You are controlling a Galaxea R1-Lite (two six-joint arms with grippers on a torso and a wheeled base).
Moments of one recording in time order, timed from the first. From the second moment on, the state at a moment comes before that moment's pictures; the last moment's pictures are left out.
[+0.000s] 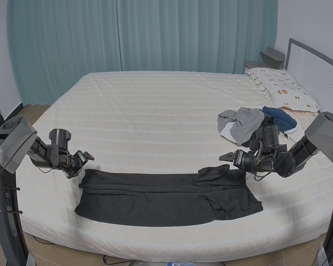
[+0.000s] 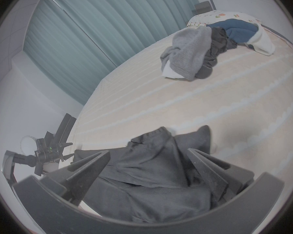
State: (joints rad) left arm 0.09 2.38 -1.28 -0.27 -0.16 -0.68; right arm 0.23 2.22 -1.04 -0.55 0.22 0.53
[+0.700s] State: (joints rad) left arm 0.09 2.38 -1.28 -0.27 -0.16 -0.68; right arm 0.40 2.50 -1.54 -0.26 -0.01 0.51
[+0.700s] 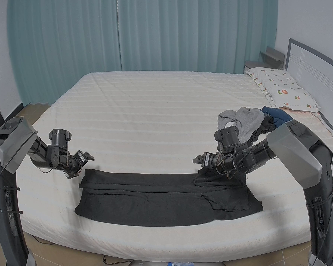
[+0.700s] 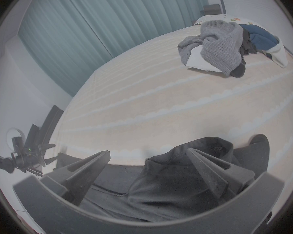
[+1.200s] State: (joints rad) left arm 0.09 2.39 -1.28 -0.27 -0.16 -0.68; right arm 0.41 2.55 -1.56 -0.27 -0.05 0.46
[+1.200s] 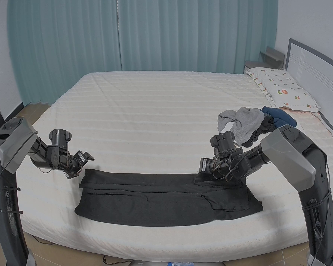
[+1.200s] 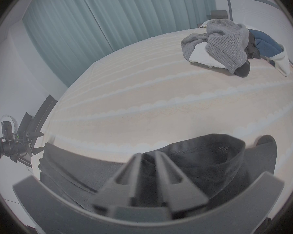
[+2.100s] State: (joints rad) left arm 0.09 2.39 -1.28 -0.27 -0.15 -0.68; right arm 0.46 2.58 -1.60 -0.39 -0.08 0.47
